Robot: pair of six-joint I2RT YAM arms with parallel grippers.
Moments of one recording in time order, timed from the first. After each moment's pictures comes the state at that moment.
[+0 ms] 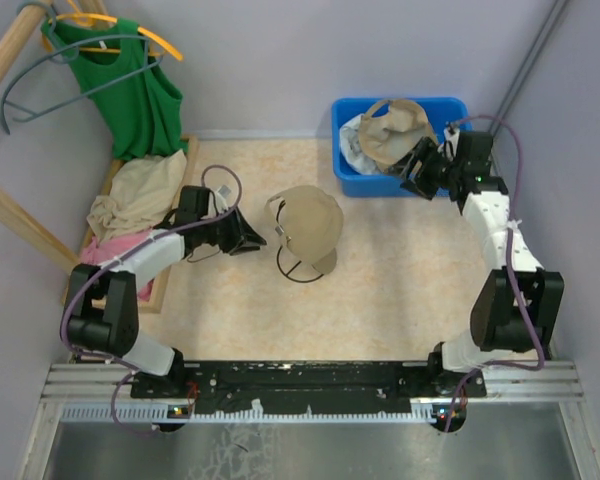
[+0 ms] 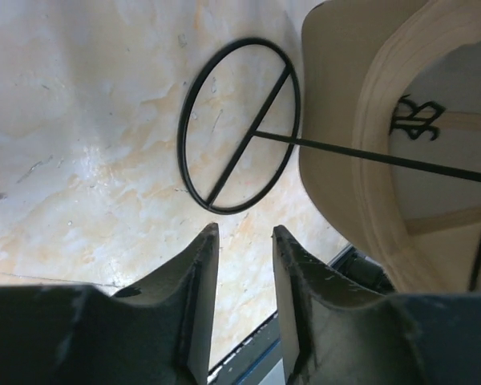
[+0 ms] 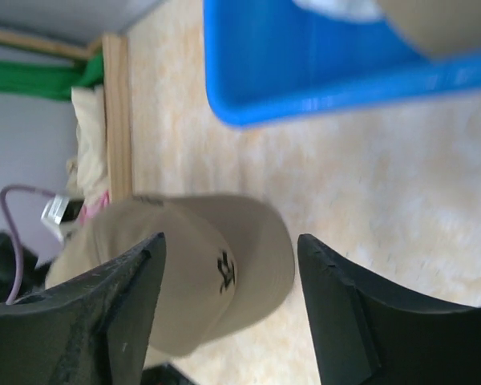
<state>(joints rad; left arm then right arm) -0.24 1.54 0.86 -0.14 0.59 -0.69 -0.05 1.47 1.19 -0.36 -0.60 0.62</state>
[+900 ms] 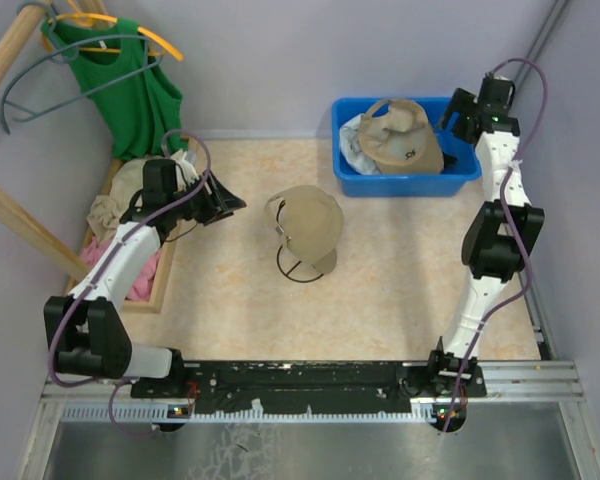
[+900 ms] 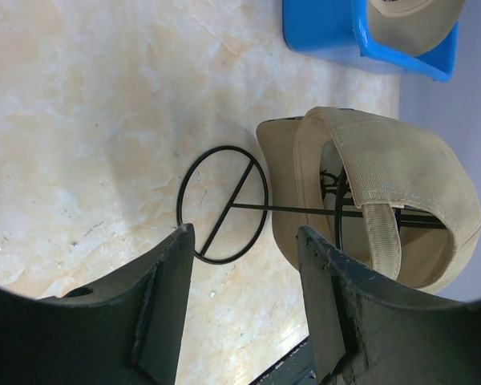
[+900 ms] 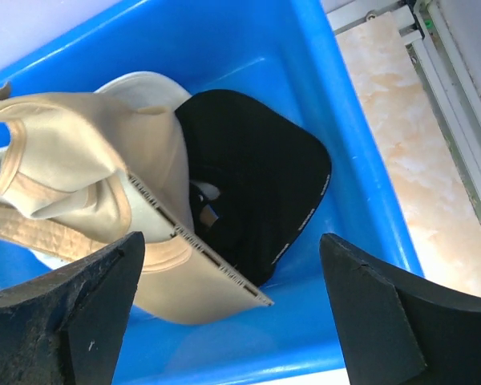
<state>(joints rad) -0.12 1.37 1.05 -0.28 0.51 -0.61 -0.15 2.07 2.03 -0.56 -0.02 0.30</state>
